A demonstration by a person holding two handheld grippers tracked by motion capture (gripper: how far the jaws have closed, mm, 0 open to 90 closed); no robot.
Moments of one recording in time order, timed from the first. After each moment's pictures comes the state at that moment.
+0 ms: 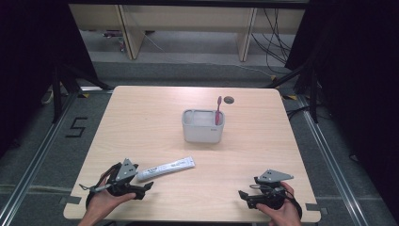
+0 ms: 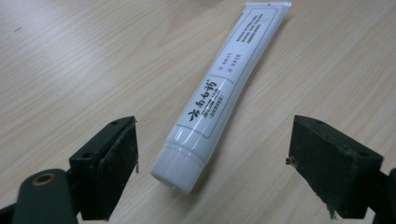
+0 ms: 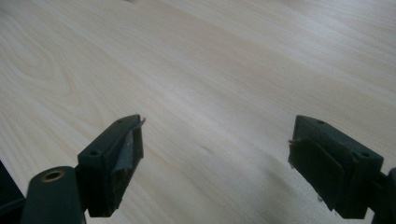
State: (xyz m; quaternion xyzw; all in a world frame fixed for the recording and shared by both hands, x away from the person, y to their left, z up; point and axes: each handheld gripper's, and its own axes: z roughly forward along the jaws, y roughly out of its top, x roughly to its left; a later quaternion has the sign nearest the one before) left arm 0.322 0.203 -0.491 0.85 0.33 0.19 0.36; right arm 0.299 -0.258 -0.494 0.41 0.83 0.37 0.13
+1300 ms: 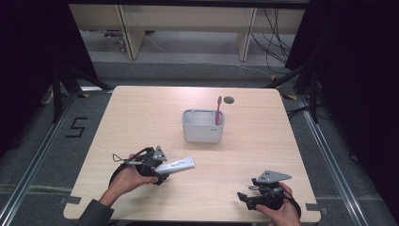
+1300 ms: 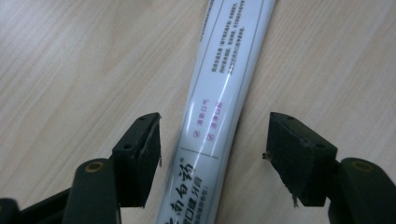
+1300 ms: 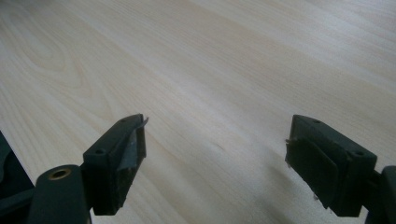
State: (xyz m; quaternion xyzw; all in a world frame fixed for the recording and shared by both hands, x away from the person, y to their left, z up) left arm 0.384 0.140 -0.483 0.93 0.27 0.12 0.23; right arm 0.300 -0.256 -0.496 0.39 0.84 0.36 0.11
